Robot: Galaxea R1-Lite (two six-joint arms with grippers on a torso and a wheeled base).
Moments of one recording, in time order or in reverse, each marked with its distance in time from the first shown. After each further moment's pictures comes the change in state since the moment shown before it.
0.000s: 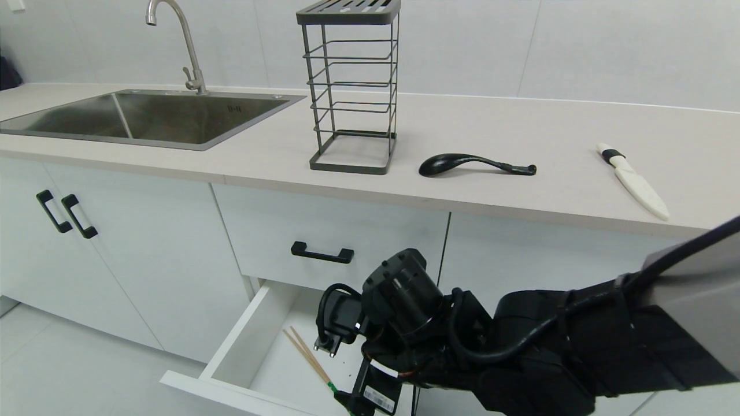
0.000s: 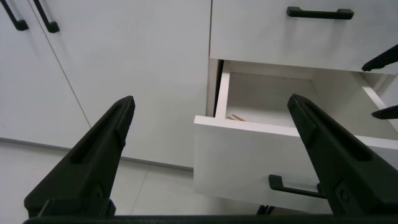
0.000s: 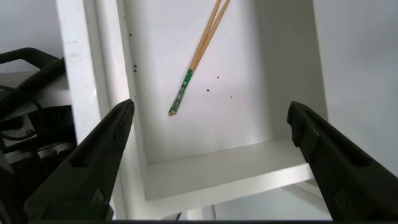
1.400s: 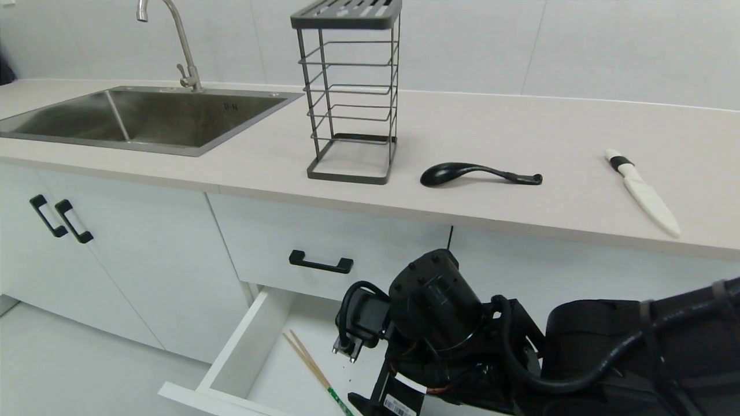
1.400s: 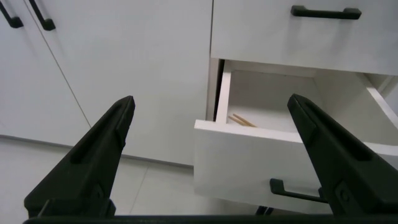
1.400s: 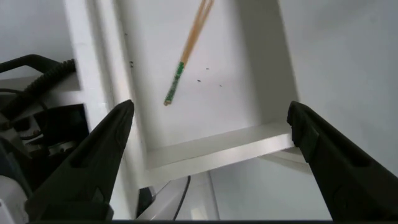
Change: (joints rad) left arm 0.000 0.000 0.000 0.000 0.000 0.000; right arm 0.035 -0.127 0.107 -0.019 -0.066 0.049
